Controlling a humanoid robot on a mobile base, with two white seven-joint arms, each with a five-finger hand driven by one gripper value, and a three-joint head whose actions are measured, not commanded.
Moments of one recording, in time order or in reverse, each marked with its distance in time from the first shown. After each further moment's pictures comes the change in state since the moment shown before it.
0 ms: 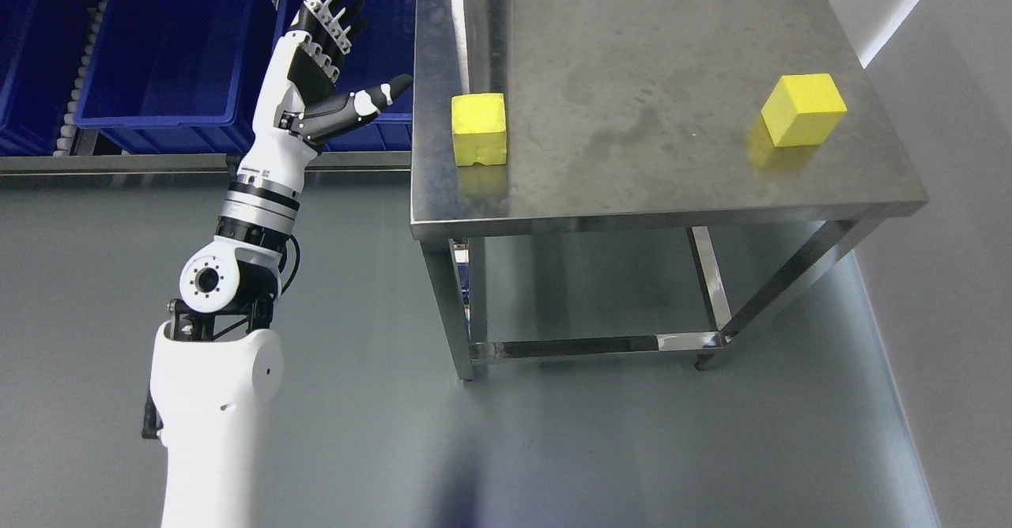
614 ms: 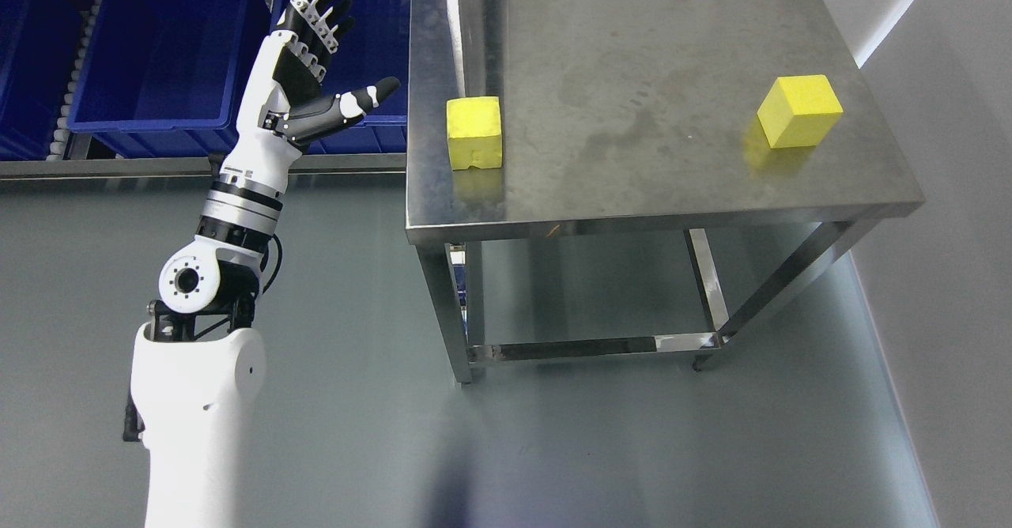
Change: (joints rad) left arm -0.004 0.052 0.033 0.002 -0.002 -0.008 -0.135; right arm 0.000 0.000 0.000 0.000 0.000 0.000 0.000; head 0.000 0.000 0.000
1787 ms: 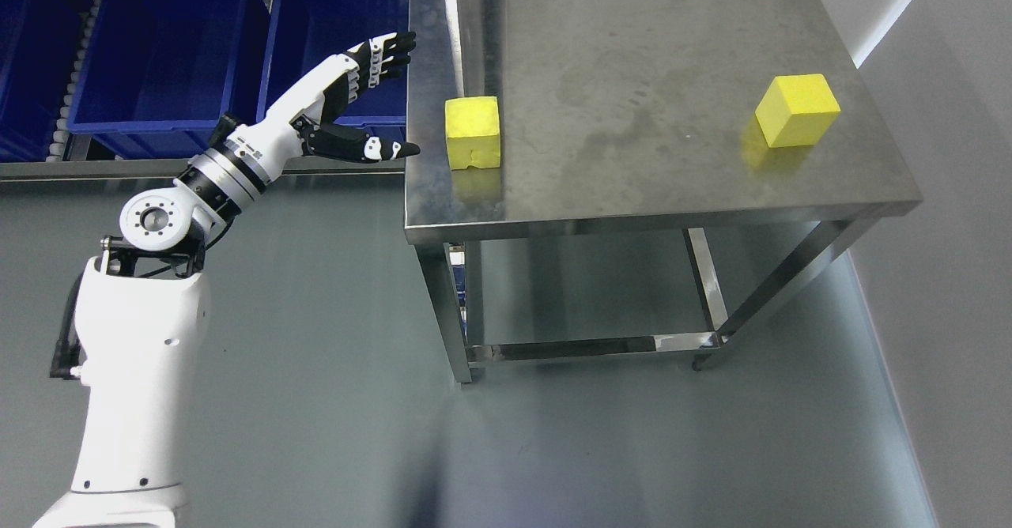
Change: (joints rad) left arm -0.179 0.138 -0.082 0.248 -0.203 -0.011 -0.305; right arm 0.000 0.000 0.000 0.000 0.000 0.000 0.000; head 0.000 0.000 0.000
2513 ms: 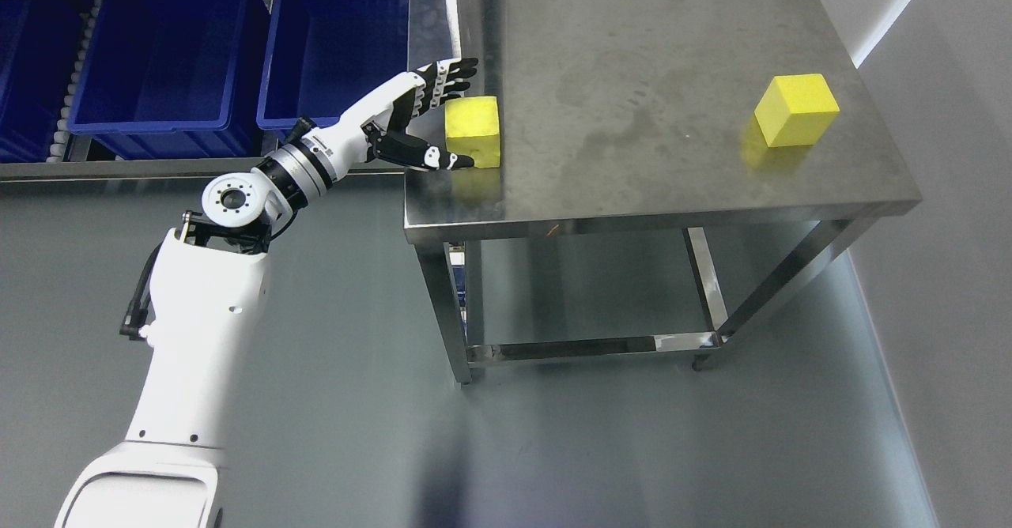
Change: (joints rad) left arm -0.108 -0.076 -0.109 0.230 -0.040 -0.020 0.003; right arm 0.000 0.000 0.000 0.000 0.000 0.000 0.000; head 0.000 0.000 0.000
